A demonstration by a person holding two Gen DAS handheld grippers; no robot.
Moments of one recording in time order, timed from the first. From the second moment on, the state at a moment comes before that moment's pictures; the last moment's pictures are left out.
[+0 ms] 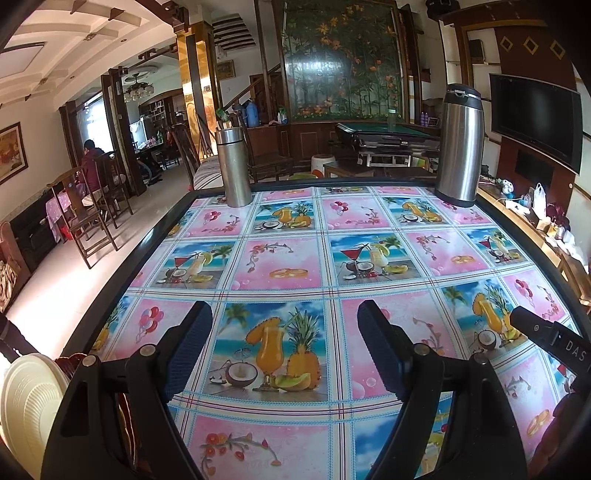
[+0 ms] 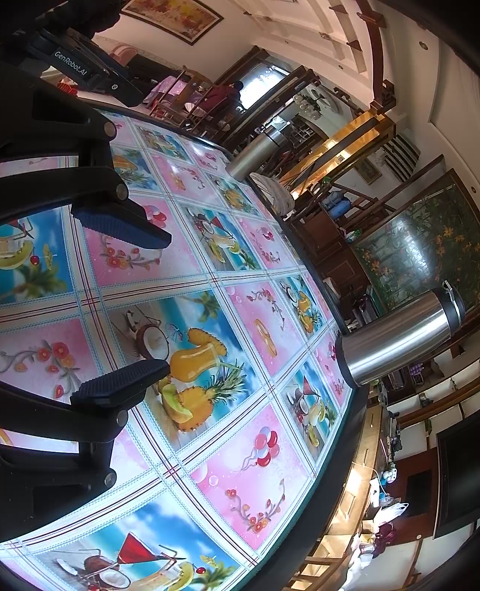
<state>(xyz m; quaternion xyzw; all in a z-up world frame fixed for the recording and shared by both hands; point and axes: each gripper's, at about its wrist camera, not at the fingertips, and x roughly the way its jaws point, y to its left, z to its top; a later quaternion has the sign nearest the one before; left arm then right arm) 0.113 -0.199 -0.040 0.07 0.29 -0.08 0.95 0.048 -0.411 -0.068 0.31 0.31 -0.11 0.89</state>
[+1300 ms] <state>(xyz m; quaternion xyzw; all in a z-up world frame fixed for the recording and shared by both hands) 0.144 -0.208 -0.117 0.06 0.40 -0.08 0.91 0.054 -0.408 -0.090 0.28 0.35 -0.14 0.88</state>
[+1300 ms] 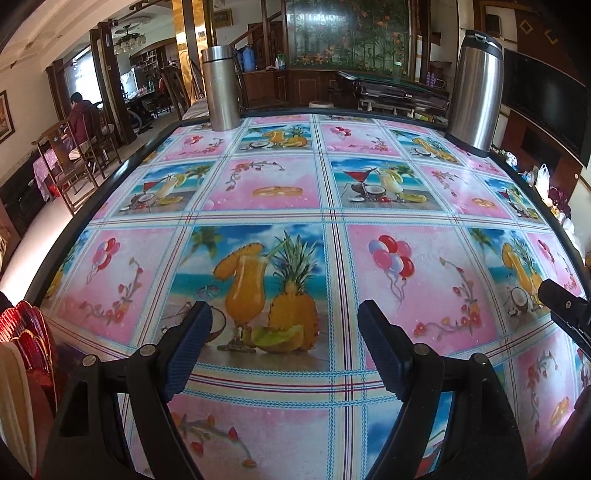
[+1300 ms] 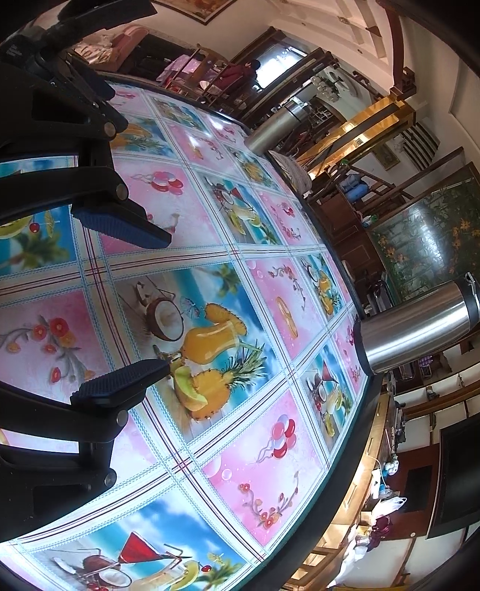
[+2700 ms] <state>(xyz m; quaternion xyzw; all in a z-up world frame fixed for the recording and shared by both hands) -0.021 0.038 0.007 -0.02 0.22 0.12 0.97 -0.014 -0.134 0.022 0.14 0.21 0.16 0.96</state>
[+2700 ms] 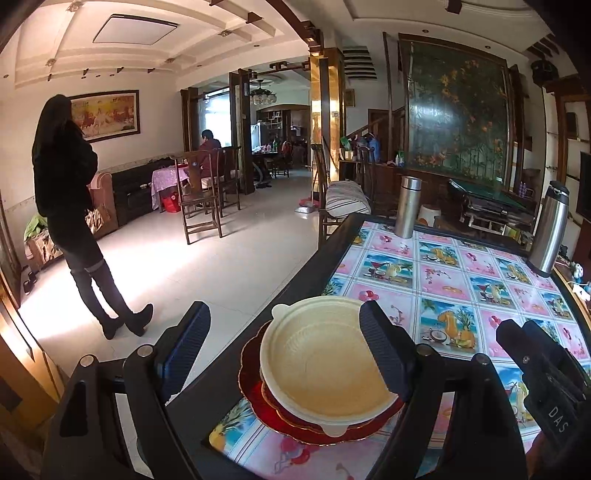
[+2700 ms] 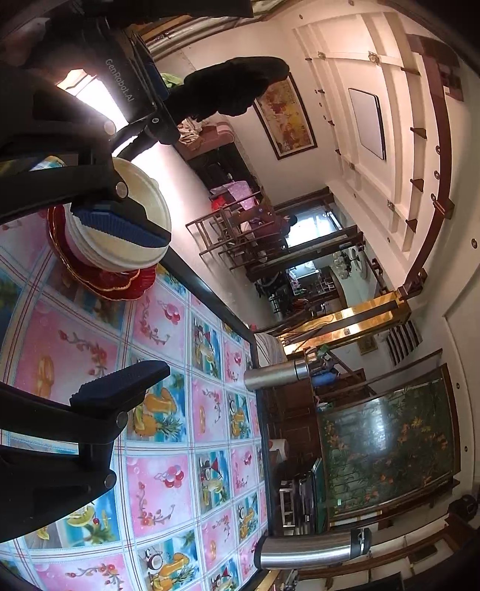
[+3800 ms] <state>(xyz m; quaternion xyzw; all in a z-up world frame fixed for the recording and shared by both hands) -0.030 0.064 0.000 -0.04 0.23 0.14 0.96 -0.024 -0.103 0.018 0.12 0.22 0.17 0.95</state>
